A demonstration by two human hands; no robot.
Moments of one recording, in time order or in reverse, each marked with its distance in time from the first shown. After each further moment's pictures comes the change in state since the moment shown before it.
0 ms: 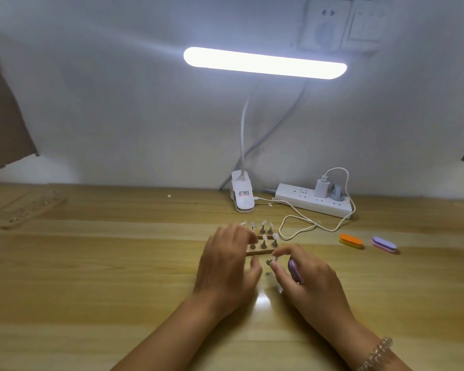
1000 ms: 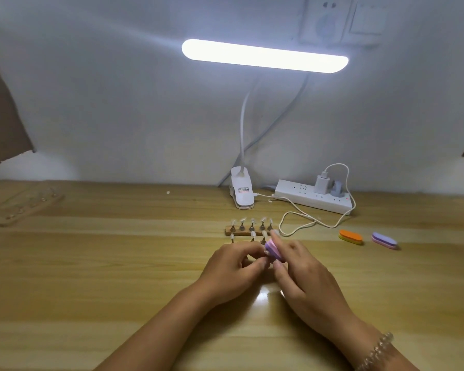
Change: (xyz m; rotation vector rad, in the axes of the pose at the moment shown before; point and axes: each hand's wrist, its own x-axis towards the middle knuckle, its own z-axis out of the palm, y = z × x) left_hand 0.003 -0.012 0.008 -0.504 -0.402 -0.156; right_hand 0.000 0.002 0.003 -0.015 -0.151 -0.040
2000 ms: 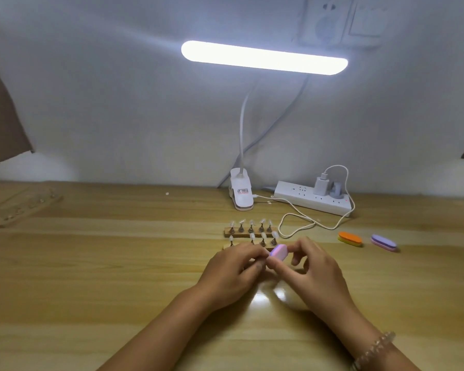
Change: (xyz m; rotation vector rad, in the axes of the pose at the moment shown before) left_hand -0.001 0.000 -0.001 0.171 -0.034 0.021; right_hand 0.007 0.008 -0.004 0.160 0.151 0.258
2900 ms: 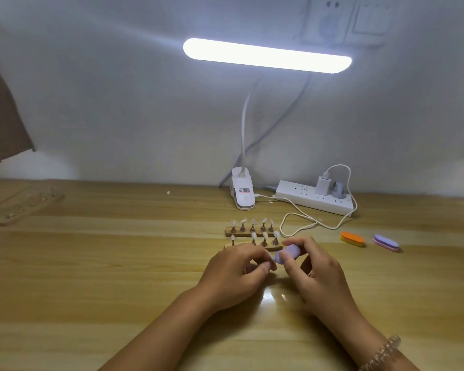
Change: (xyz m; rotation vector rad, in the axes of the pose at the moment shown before) left_hand -0.001 0.000 0.004 -0.023 0.055 0.008; right_hand -0.005 -0.004 0.000 0.079 0.028 -0.073
